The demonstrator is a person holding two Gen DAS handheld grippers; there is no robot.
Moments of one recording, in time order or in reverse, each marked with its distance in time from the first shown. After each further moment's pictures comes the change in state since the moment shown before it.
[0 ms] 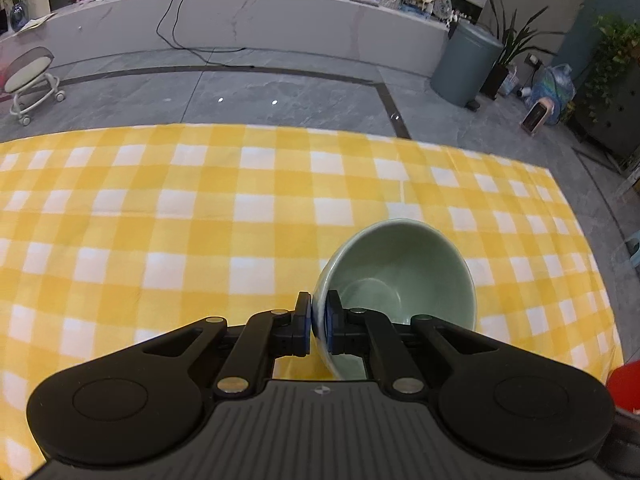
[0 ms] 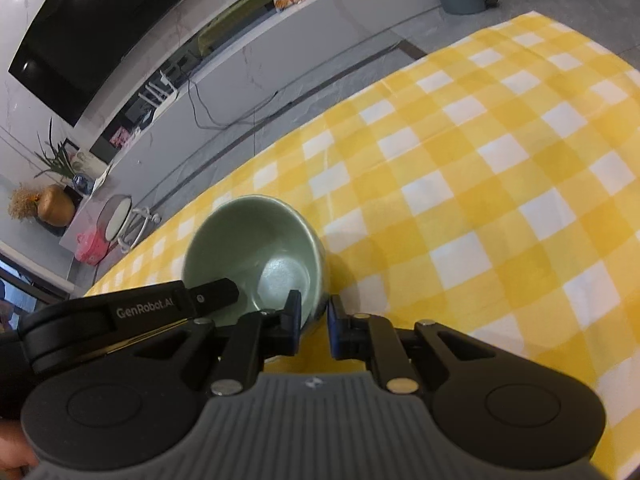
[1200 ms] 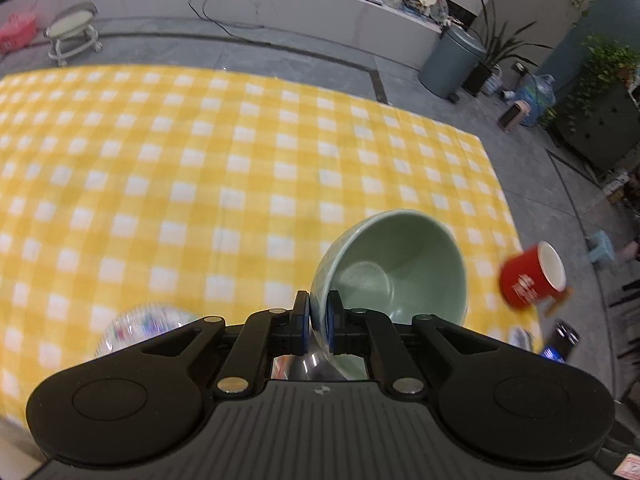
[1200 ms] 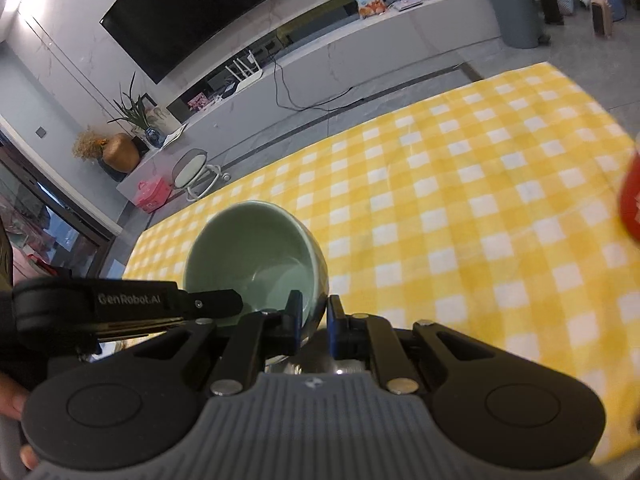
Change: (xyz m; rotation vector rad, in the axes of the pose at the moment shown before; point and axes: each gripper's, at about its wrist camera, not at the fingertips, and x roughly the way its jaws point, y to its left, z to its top) left arm -0.206 0.005 -0.120 -0.112 0.062 -0.081; right arm -0.217 0.053 -0.132 -0.183 -0.010 0.117
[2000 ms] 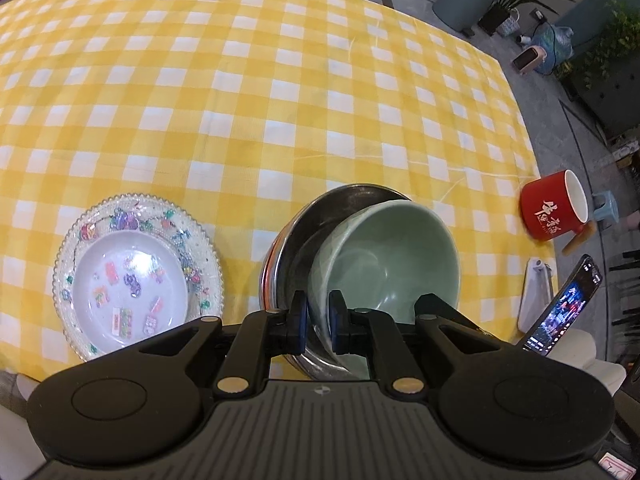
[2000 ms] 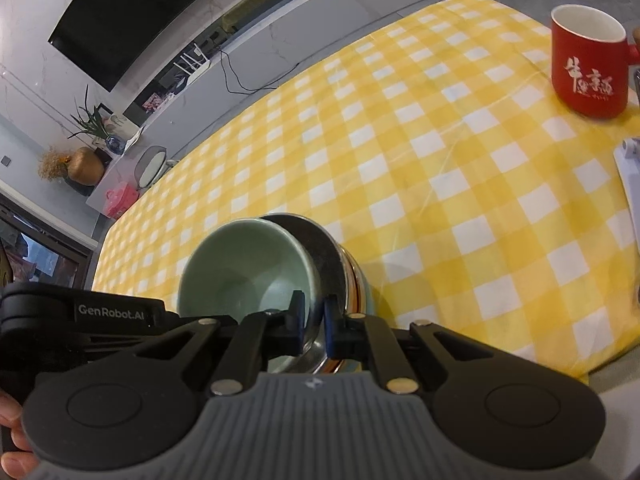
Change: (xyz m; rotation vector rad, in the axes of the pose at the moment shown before) left arm 0.052 0.003 -0.042 -0.039 0.215 0.017; right arm 0.007 -0.044 -0.063 0.146 0.051 -0.073
